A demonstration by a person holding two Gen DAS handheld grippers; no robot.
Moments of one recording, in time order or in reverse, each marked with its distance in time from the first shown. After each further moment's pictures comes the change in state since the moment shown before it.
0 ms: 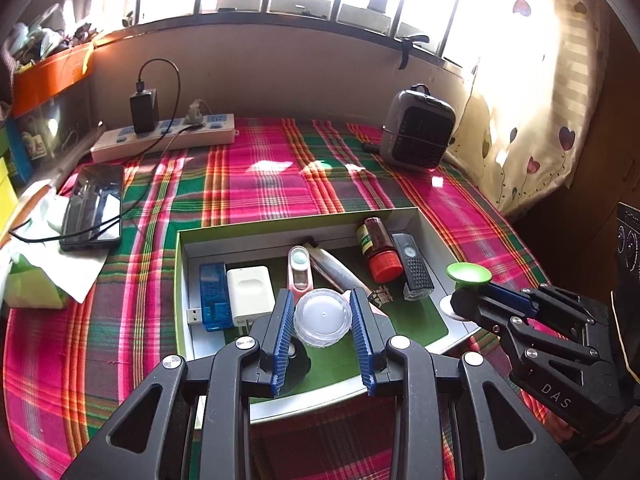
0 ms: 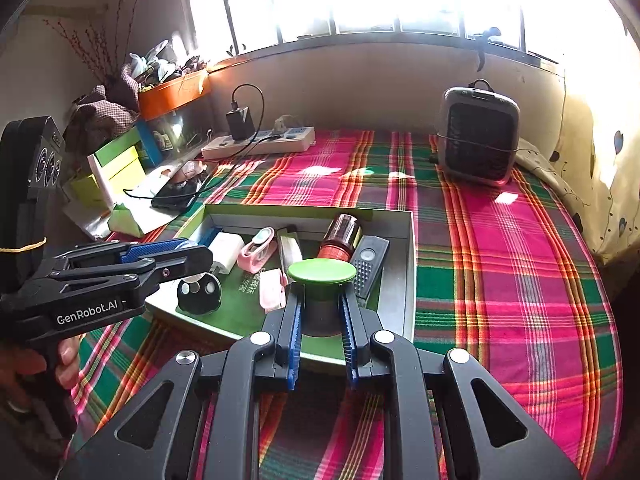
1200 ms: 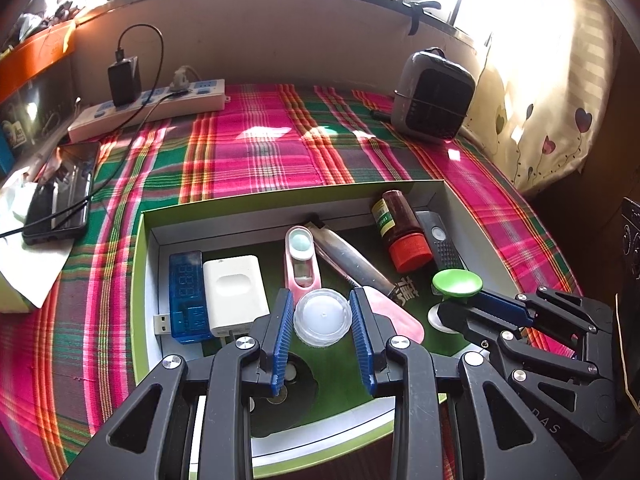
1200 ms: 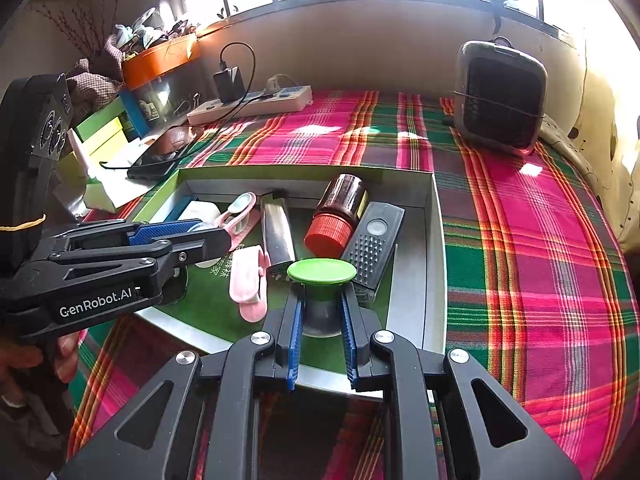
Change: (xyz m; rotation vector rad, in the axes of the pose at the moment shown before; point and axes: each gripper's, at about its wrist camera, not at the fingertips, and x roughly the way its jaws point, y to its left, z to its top) left arm 0.052 0.003 -0.001 0.006 0.091 0.004; right arm 0.047 -0.006 -0.007 -0.003 0.102 -0.002
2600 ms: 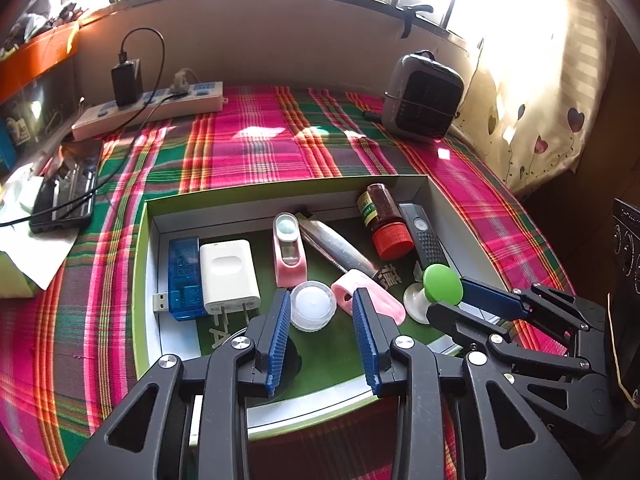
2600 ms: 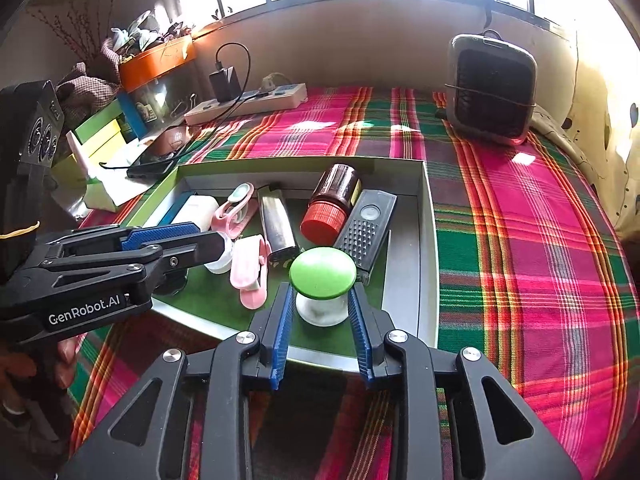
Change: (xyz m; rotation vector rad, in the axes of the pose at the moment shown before) left arm -0.017 -0.008 -0.010 -0.006 -0.014 -0.006; right arm -0.008 -0.002 -0.008 0.023 -0.001 -0.004
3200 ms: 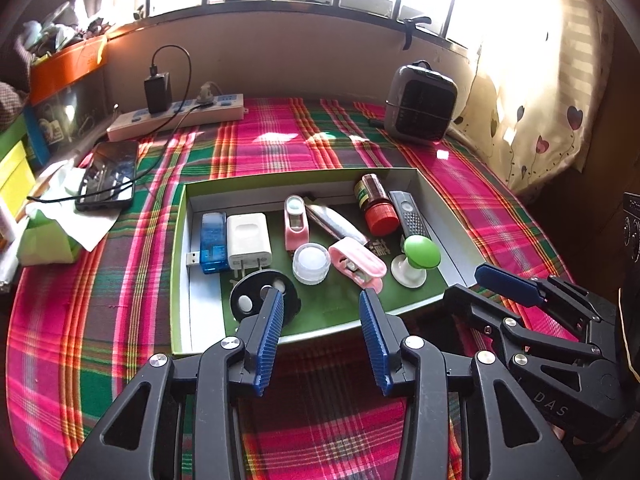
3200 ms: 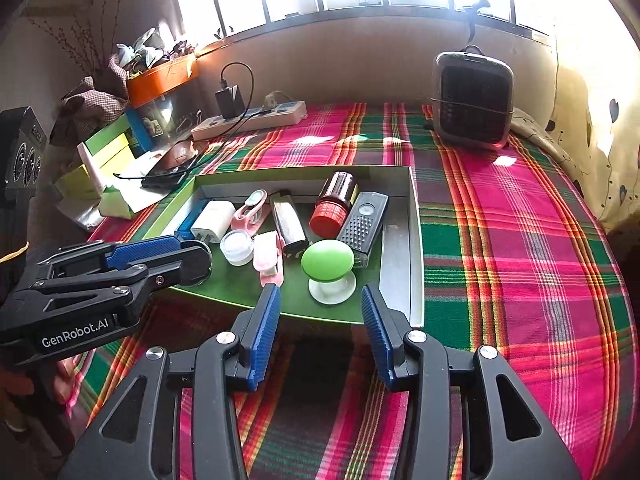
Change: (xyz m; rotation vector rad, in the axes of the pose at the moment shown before) left arm -0.044 -0.015 -0.032 -0.006 -0.042 0.076; right arm -0.036 0.006 -0.015 0.028 -0.059 -0.012
